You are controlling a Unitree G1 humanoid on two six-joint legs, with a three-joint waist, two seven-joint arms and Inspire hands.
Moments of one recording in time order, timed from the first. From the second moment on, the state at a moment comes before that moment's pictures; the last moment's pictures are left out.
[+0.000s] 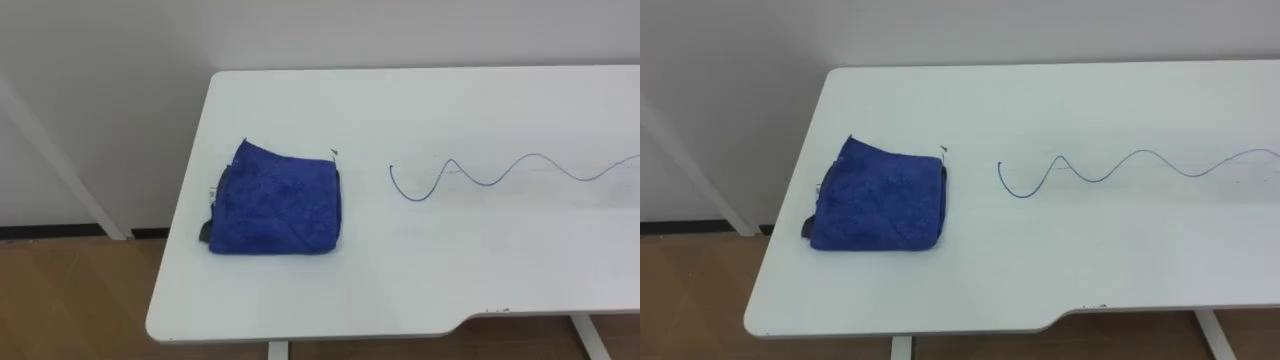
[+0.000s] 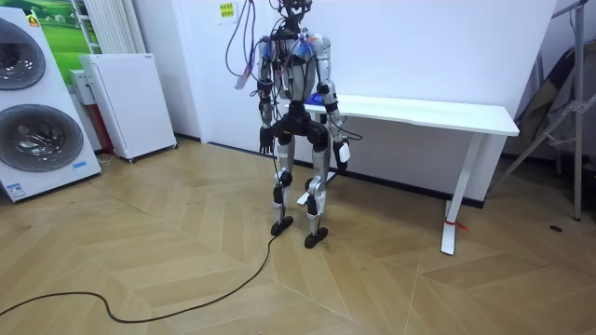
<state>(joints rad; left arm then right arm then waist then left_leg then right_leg) 0.19 0.17 -0.01 1.07 0.51 0.19 -0.05 0.14 -0.22 0.13 1.21 0.19 0.08 -0.01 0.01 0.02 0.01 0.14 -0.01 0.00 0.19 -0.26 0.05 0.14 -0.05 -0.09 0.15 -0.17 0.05</state>
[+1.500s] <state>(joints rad) 0.20 0.24 0.27 0.98 0.45 0.20 -0.05 0.12 -0.34 -0.69 1.09 0.88 0.12 -0.47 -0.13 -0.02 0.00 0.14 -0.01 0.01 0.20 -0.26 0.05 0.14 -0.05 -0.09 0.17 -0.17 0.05</state>
